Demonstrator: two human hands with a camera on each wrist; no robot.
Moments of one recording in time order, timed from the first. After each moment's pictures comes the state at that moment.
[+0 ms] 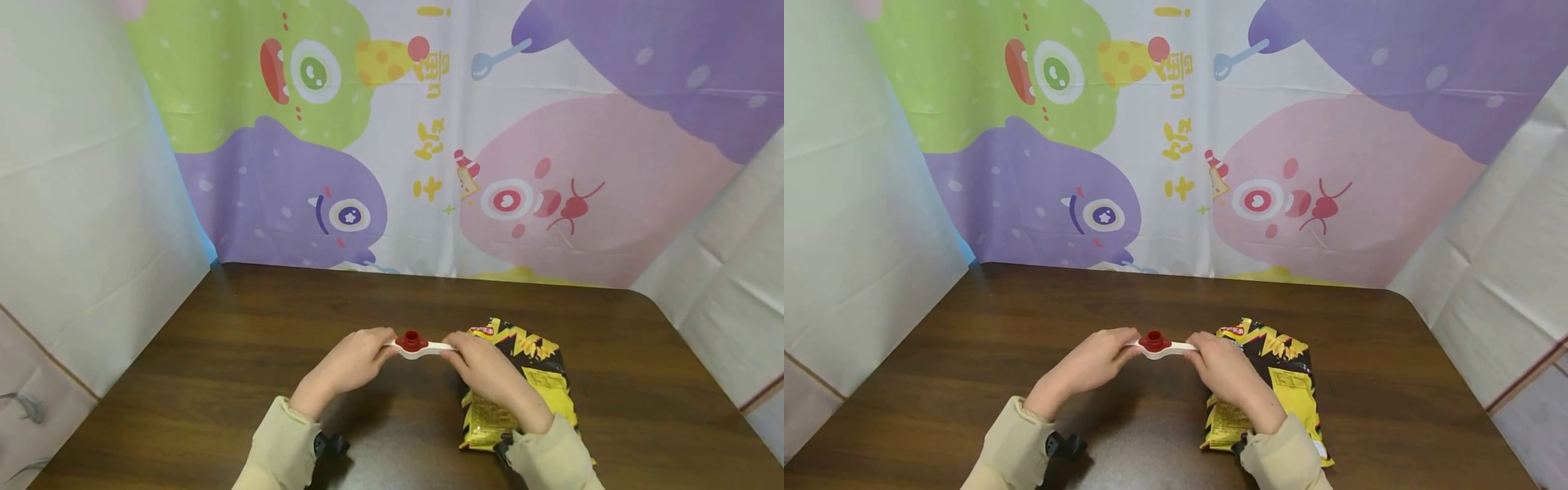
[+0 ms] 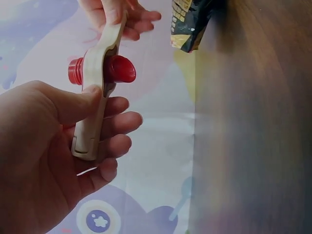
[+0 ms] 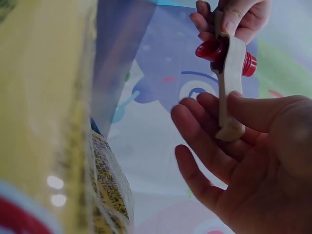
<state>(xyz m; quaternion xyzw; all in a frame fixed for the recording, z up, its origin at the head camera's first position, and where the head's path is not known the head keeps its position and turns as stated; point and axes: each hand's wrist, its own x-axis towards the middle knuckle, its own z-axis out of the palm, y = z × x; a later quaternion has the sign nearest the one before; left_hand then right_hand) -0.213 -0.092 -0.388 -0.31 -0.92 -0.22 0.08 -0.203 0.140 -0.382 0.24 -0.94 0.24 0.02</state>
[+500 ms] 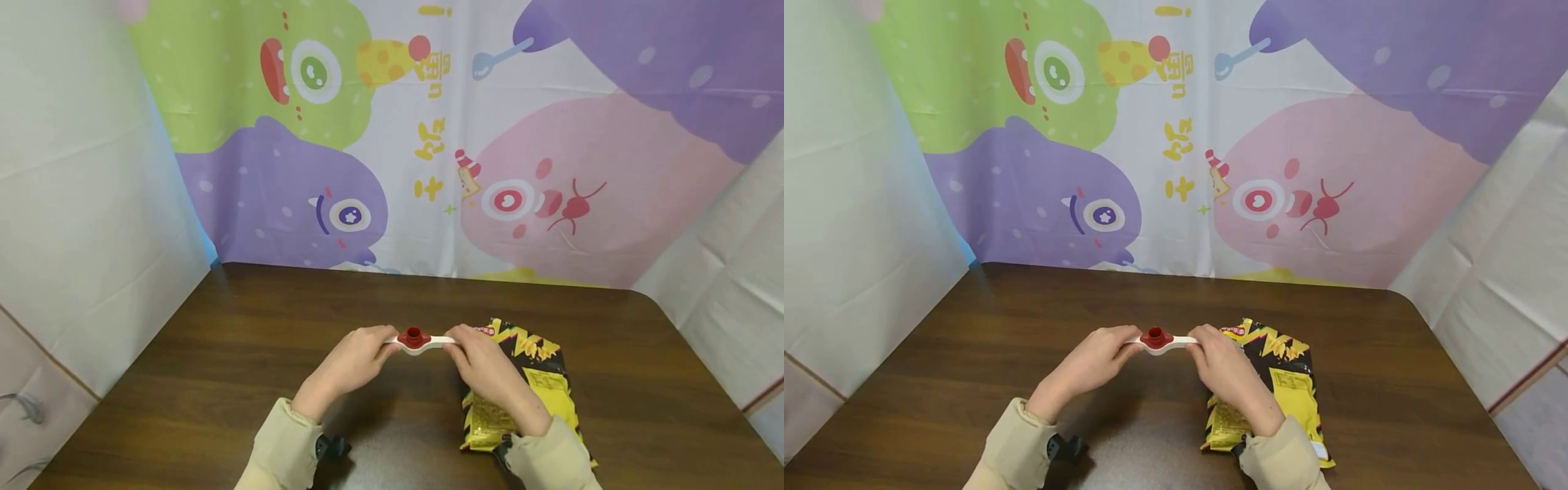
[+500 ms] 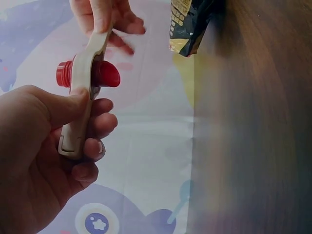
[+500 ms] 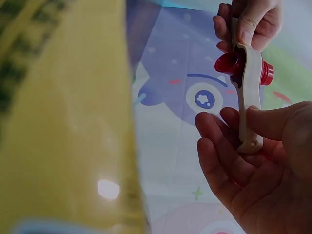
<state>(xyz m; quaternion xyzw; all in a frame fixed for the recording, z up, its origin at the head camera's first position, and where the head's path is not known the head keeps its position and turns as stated) -0.213 -0.090 -0.388 -0.30 -0.92 -0.23 0.11 -0.203 0.138 -0.385 0.24 -0.93 0.26 0.10</state>
